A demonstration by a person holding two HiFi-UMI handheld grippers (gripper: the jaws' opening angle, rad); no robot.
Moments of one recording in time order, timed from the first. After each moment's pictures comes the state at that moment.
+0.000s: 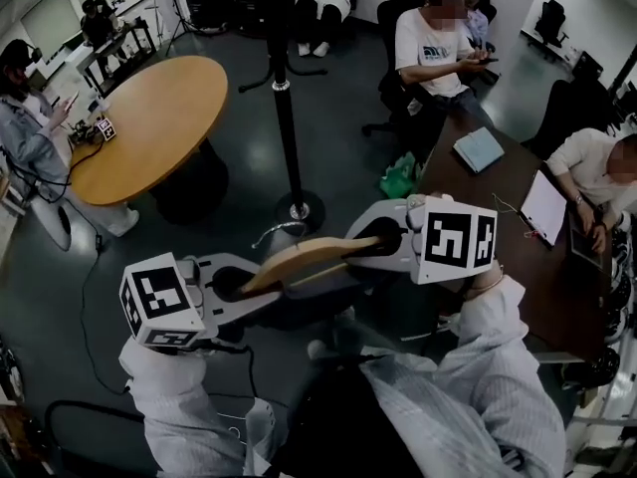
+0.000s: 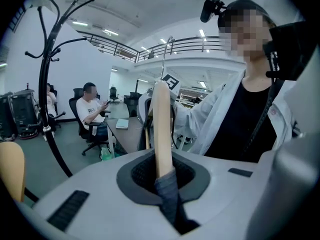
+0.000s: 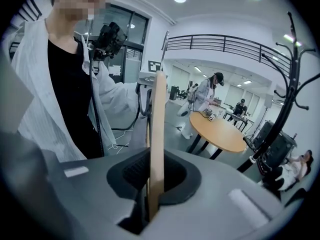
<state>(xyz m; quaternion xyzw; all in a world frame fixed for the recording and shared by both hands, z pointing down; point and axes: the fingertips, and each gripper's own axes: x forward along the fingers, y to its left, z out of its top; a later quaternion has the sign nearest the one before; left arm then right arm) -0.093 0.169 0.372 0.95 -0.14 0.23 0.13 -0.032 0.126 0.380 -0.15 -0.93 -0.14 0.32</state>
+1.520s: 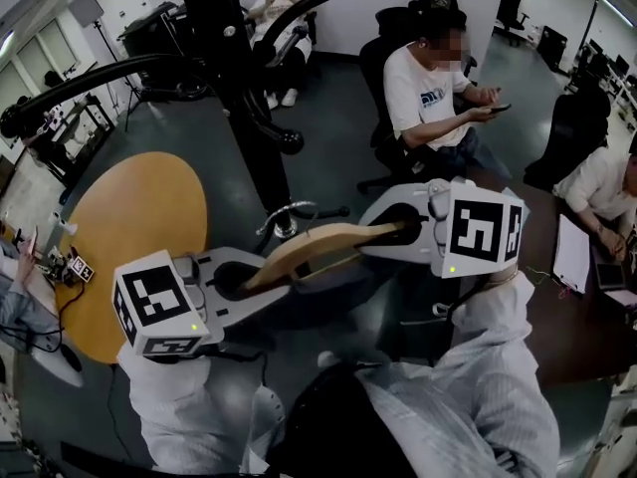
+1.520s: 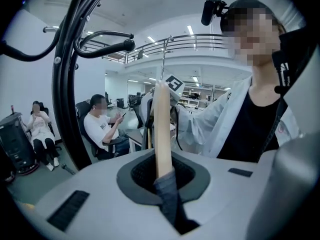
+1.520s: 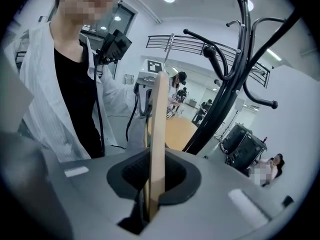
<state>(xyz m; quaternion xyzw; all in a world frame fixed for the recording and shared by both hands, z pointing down) -0.196 -0.285 0.289 0.96 -0.07 0.26 0.06 -0.131 -0.312 0.296 -0.02 -0.93 -0.18 0.31</state>
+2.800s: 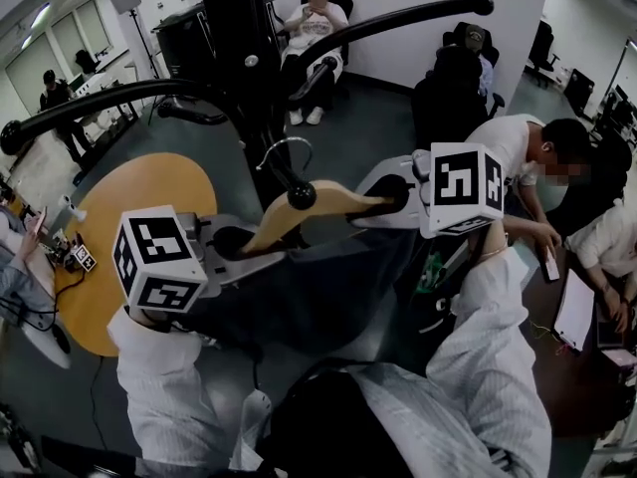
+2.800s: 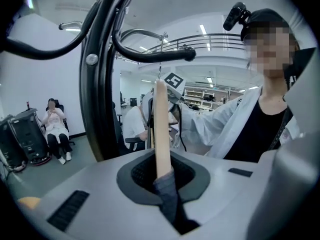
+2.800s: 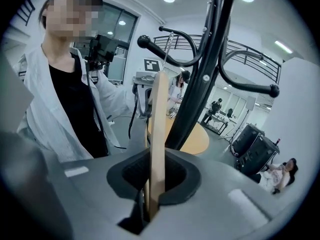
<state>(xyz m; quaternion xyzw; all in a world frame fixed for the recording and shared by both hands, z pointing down) -0.203 -0.381 0.274 0.95 -0.14 0.26 0.08 -0.139 -0.417 0.279 -0.08 -0.93 -0.16 0.32</state>
